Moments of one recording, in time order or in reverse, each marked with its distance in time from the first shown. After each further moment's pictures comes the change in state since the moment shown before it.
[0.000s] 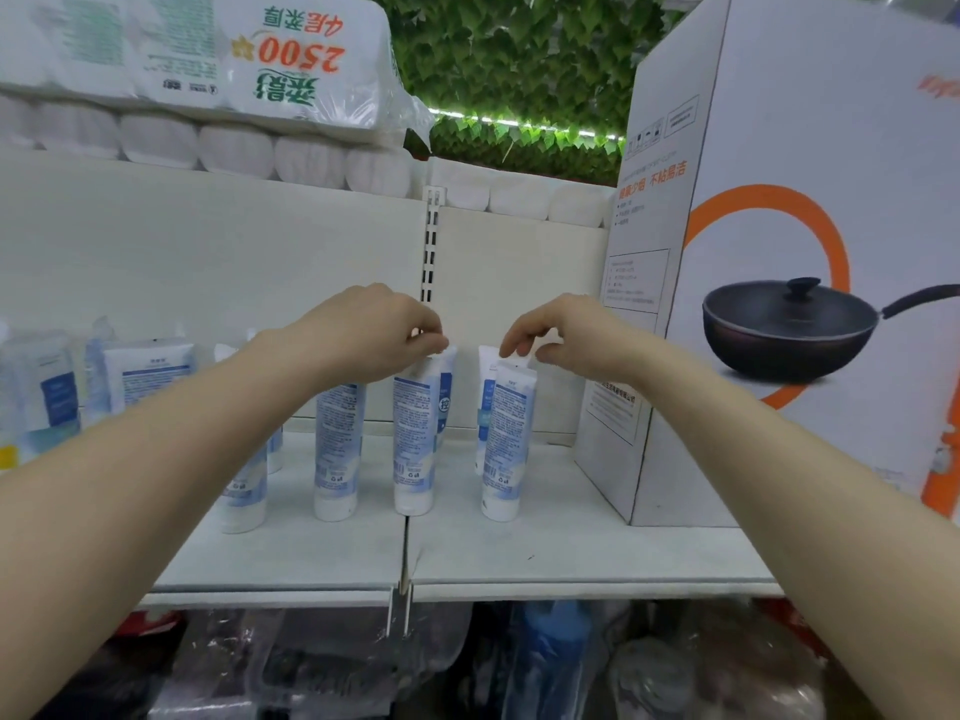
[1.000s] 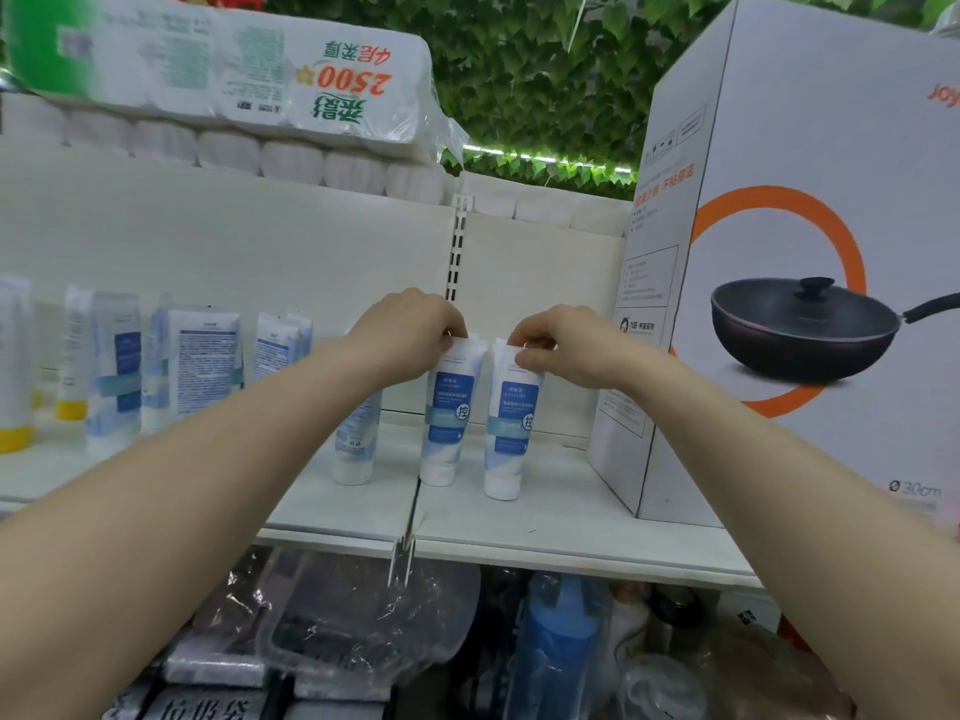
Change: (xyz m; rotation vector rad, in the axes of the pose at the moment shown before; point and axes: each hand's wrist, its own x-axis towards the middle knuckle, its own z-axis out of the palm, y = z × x) left_hand -0.012 0.027 0.023 -0.007 0.137 -0.162; right_hand -0.014 -0.016 0.018 -0.001 0.036 -0.001
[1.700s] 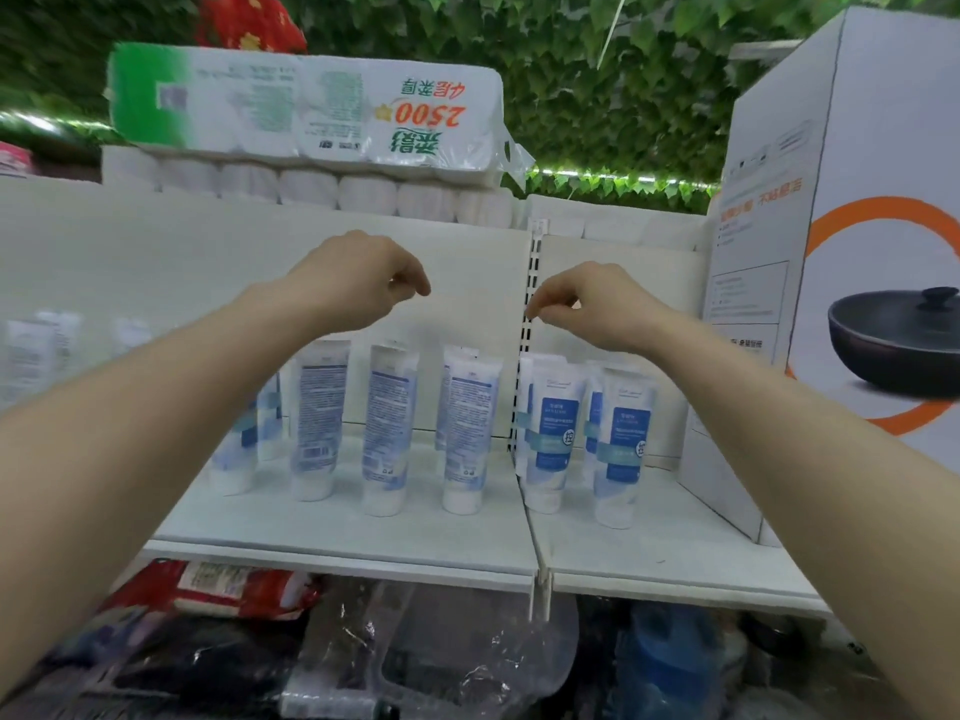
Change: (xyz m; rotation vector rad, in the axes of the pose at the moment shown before) left_hand -0.020 -0.126 -0.087 0.055 0.056 -0.023; right_hand 0.054 -0.079 -0.009 0.045 0.194 -0.047
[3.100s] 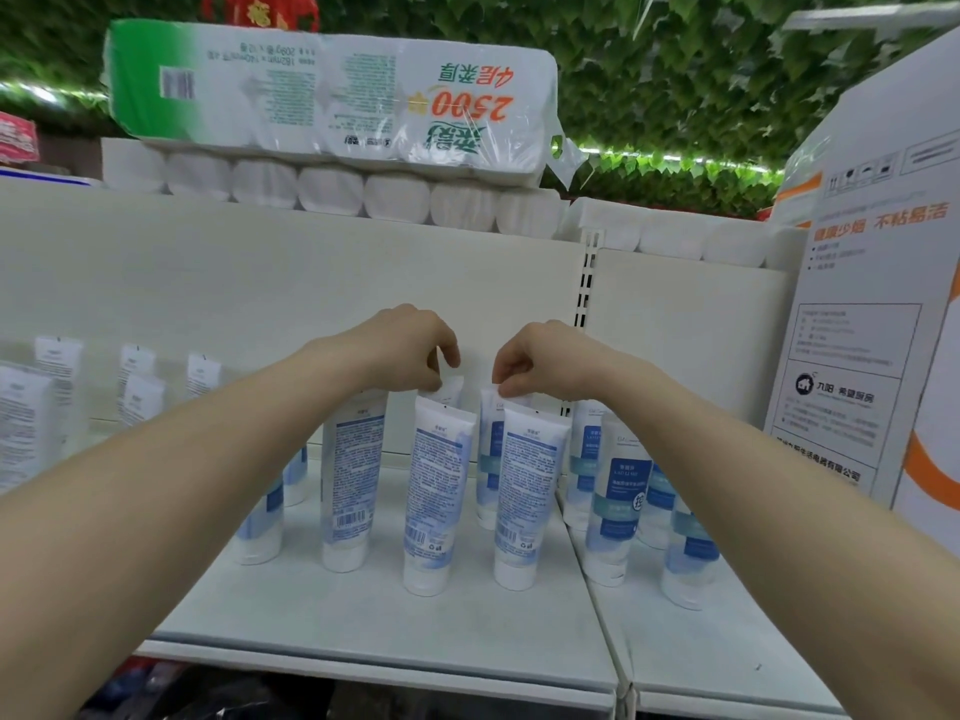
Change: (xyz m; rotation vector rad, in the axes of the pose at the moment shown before) left_hand 0.041 -0.045 0.048 -0.063 -0.329 0.018; right_hand 0.081 -0.035 0.068 -0.018 -0.323 -0.049
